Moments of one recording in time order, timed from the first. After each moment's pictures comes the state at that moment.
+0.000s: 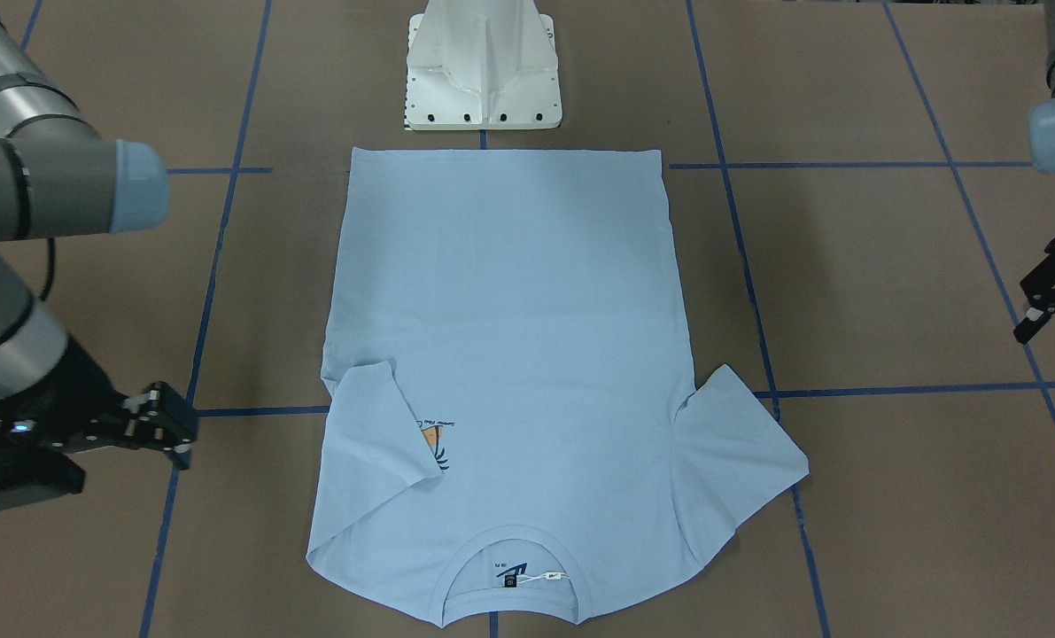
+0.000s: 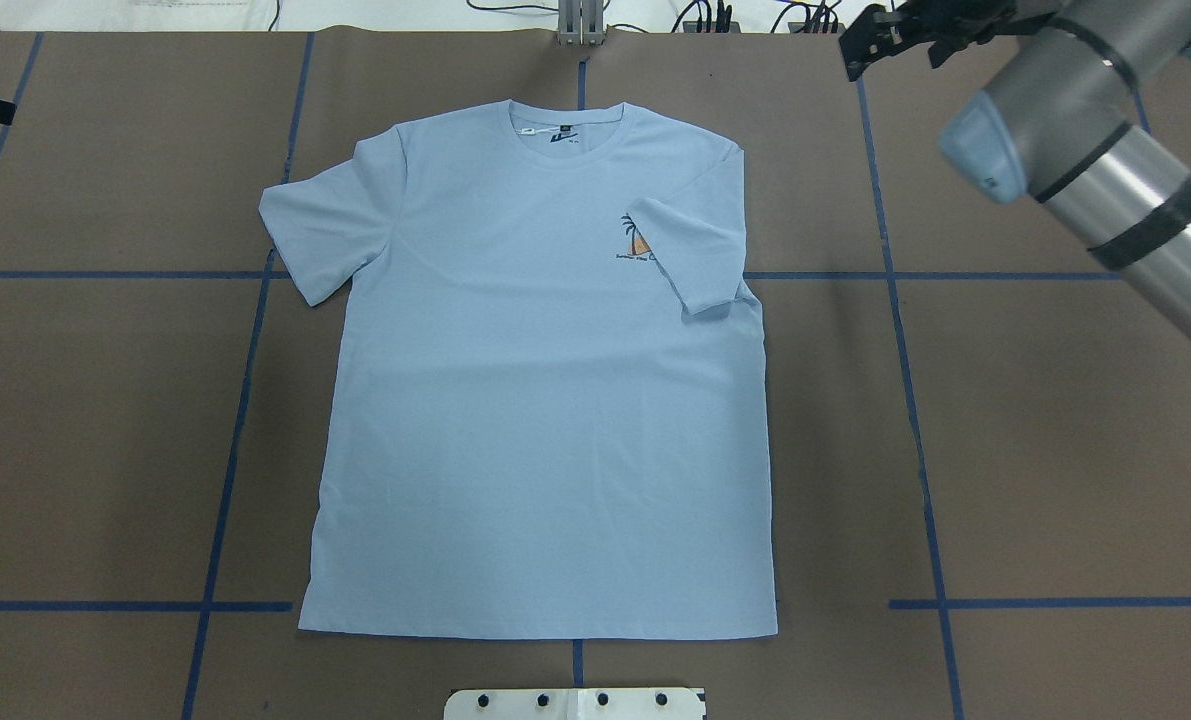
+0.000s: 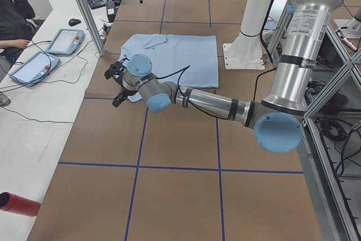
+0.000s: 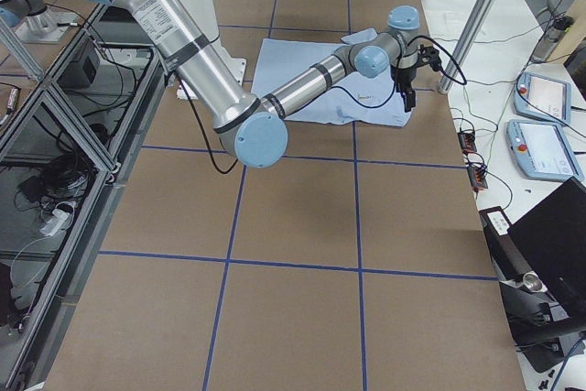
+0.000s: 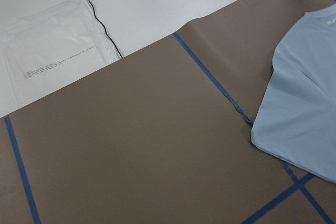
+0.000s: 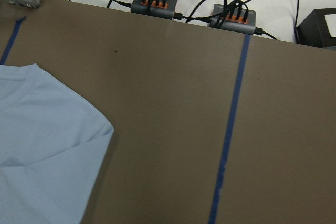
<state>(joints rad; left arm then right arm) -1.31 -1.80 -1.55 -2.30 -2.26 -0.35 1.13 -0.95 1.48 -1.42 2.14 0.54</state>
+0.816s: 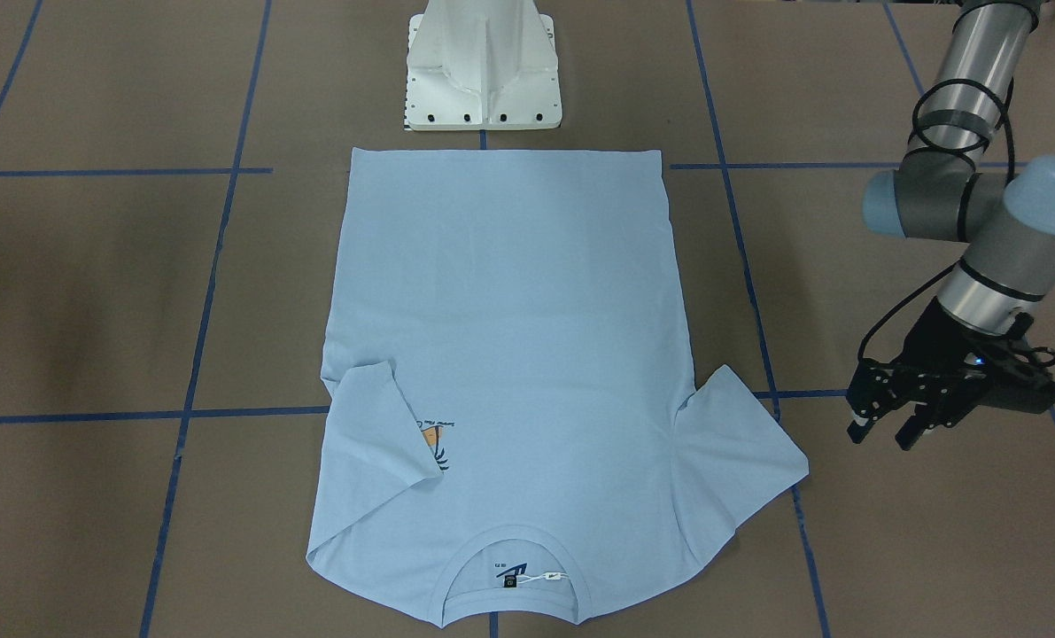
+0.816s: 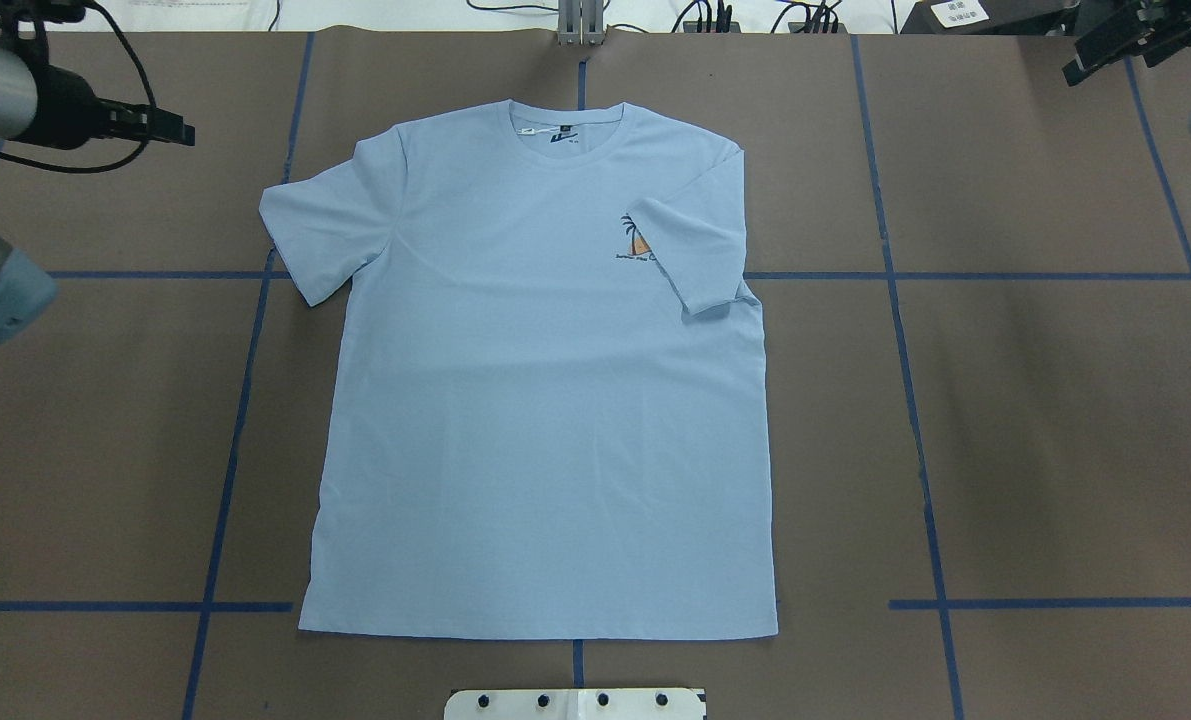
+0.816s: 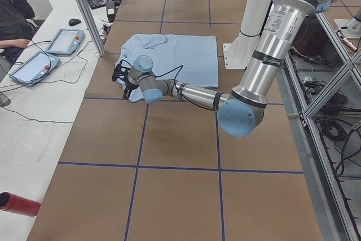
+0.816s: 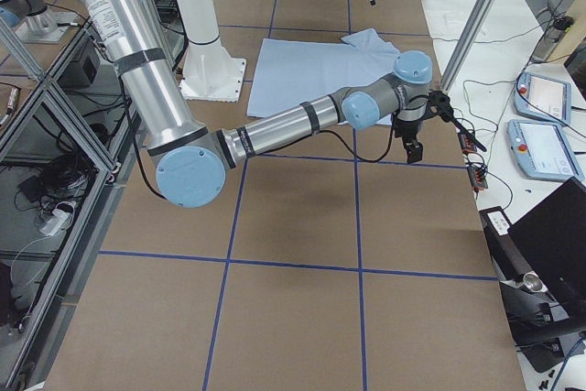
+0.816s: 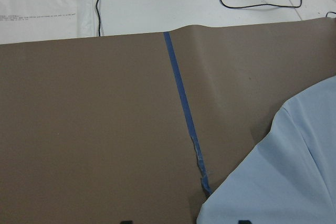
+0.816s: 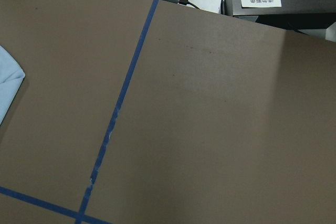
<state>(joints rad) -1.01 -1.95 -1.34 -2.46 -1.93 -0.92 1.34 -1.17 1.54 -1.41 2.29 0.27</state>
